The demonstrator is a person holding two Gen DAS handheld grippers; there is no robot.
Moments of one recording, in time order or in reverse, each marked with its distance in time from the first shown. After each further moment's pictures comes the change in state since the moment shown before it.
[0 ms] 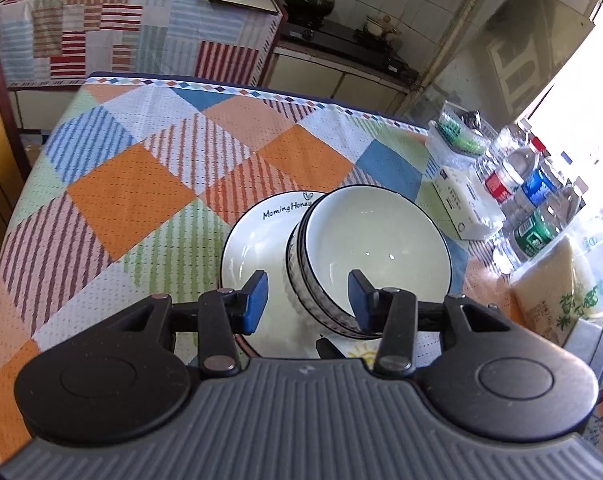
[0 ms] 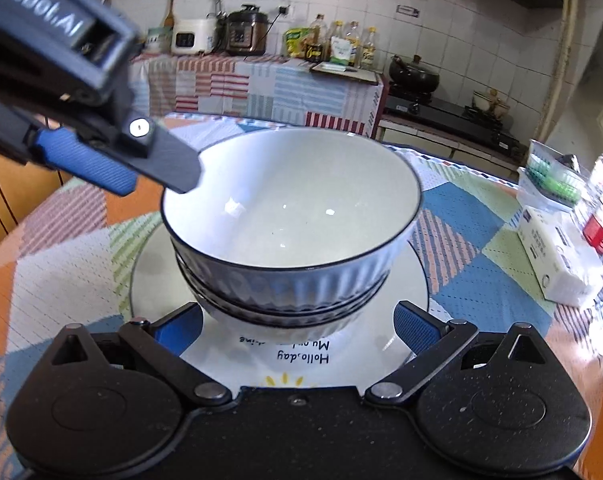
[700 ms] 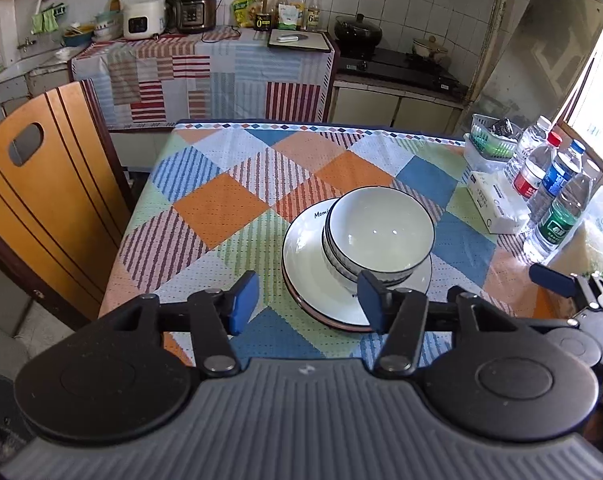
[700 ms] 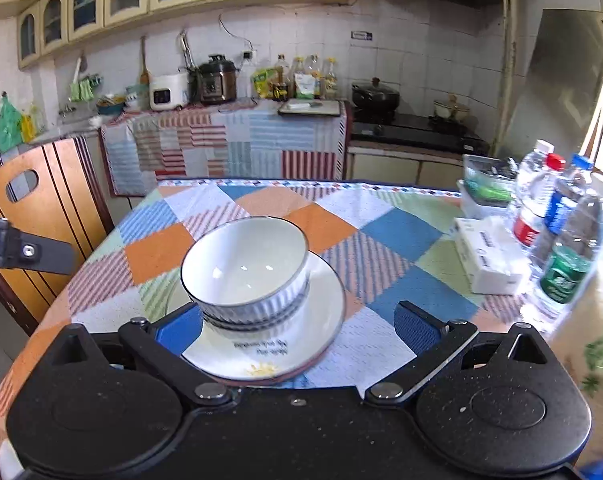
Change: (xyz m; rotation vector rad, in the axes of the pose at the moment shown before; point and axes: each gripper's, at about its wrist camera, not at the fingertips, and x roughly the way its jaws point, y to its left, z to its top) left arm -0.123 -0.070 -0.036 0.080 -0.084 0.287; right arm -0.124 -0.049 0.015 0.138 -0.055 -0.006
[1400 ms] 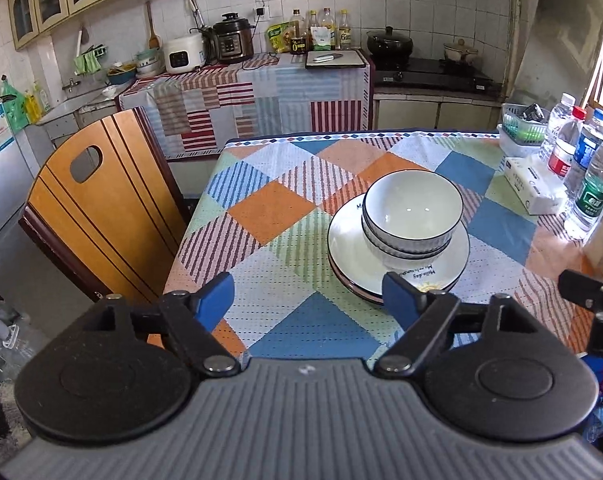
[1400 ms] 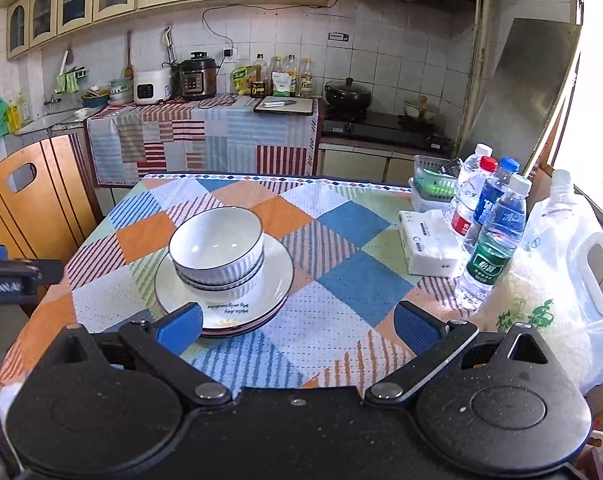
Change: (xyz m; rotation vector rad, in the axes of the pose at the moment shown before) left arm -0.032 -0.019 -0.043 0.068 -0.078 0.174; right arm -0.081 -0.013 -0.011 -0.029 0.024 -0.066
